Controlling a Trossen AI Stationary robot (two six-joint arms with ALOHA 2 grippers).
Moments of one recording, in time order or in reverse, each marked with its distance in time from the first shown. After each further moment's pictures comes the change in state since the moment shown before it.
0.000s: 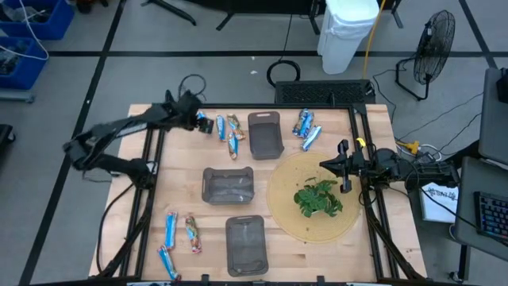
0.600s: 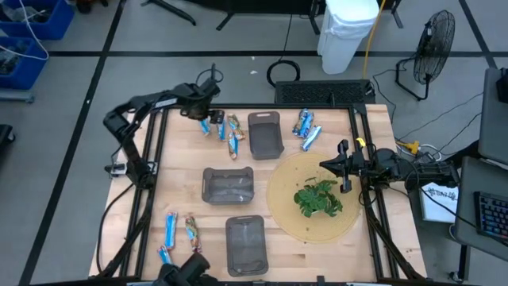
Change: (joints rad) left arm 0.093 0.453 0.349 -0.251 0.024 0.020; right arm 0.000 0.000 0.000 0.000 -0.001 0.000
